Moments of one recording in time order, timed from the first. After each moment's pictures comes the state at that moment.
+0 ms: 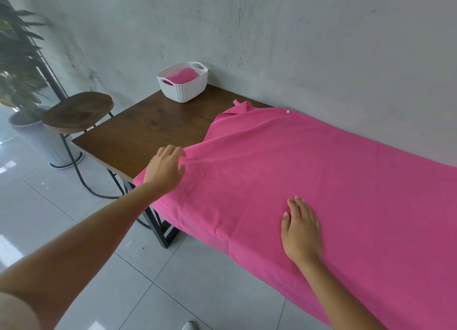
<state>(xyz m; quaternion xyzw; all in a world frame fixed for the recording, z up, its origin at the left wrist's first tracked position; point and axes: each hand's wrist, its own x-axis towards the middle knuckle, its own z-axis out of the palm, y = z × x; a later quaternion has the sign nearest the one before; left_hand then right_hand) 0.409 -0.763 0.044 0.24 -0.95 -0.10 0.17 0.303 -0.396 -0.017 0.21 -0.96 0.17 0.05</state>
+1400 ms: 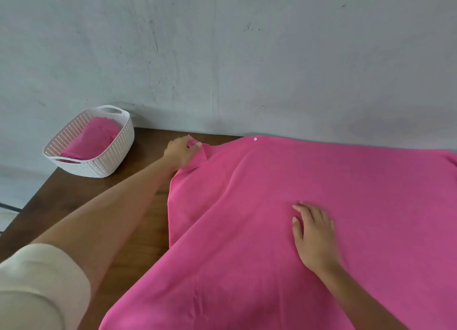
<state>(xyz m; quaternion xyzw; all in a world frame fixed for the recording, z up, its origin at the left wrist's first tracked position) 0.007 -0.886 0.045 0.10 -0.95 -0.30 -0.01 0.150 -0.486 -0.018 0.07 -0.98 0.16 0.12</state>
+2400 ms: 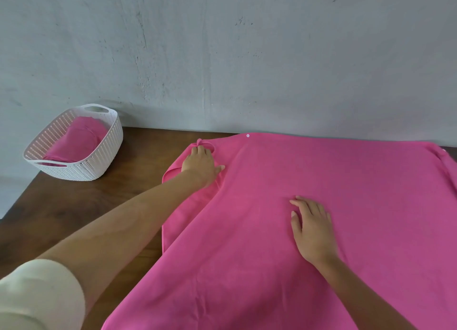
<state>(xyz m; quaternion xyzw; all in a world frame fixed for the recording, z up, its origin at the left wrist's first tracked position) 0.028 -0.804 0.034 0.00 -1.00 -0.01 -0.07 0.152 -0.489 -0.016 0.05 -0.98 0.16 0.13</state>
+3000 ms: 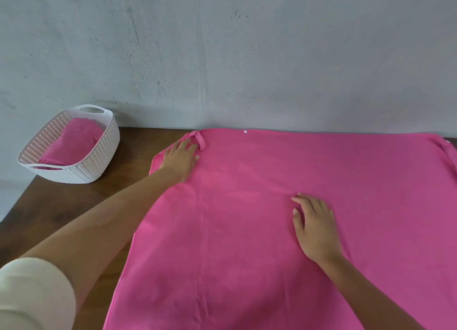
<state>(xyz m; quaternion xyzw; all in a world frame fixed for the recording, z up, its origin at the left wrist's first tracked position) 0.007 -0.873 0.005 -0.04 -1.00 -0.08 -0.02 0.152 -0.488 -0.014 0.05 -0.98 0.17 0.12</state>
